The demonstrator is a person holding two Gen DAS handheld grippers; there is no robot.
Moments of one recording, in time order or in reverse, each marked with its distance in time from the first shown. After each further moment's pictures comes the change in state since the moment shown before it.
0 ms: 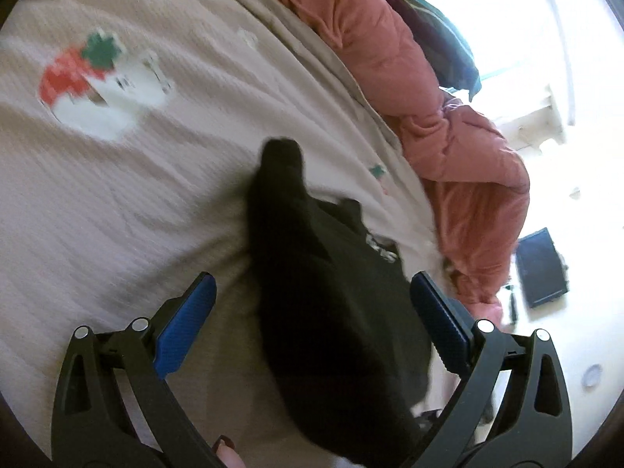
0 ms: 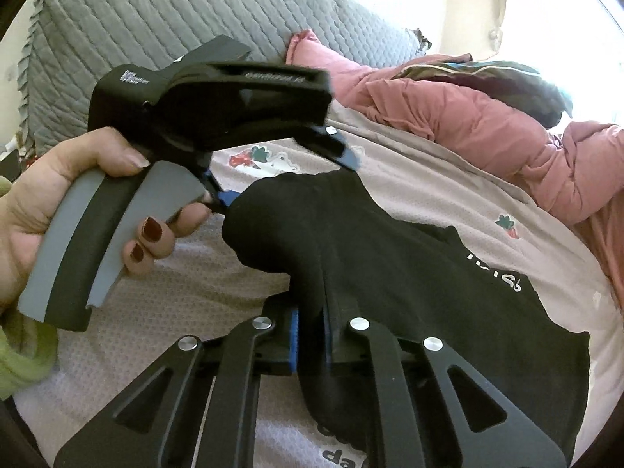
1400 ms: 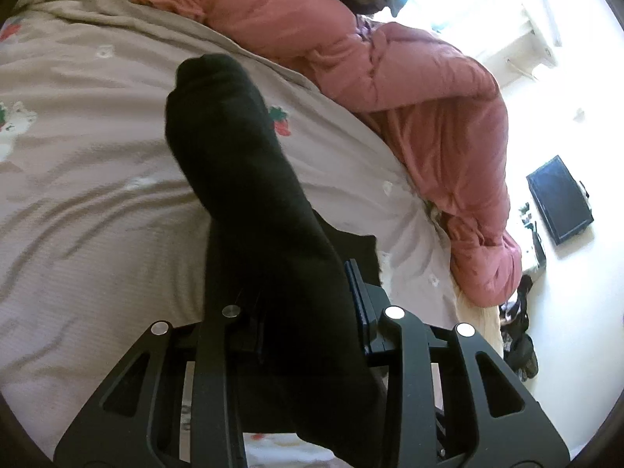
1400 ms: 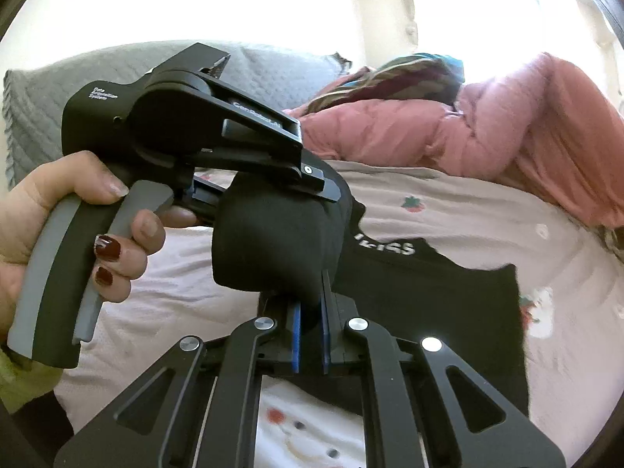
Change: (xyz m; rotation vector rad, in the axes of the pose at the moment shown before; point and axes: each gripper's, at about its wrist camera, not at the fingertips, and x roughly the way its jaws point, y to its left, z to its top) left arm 0.055 -0.176 -0.073 0.246 0.079 0.103; right arm -0.129 -0.099 -0.056 0.309 -0.171 -0.064
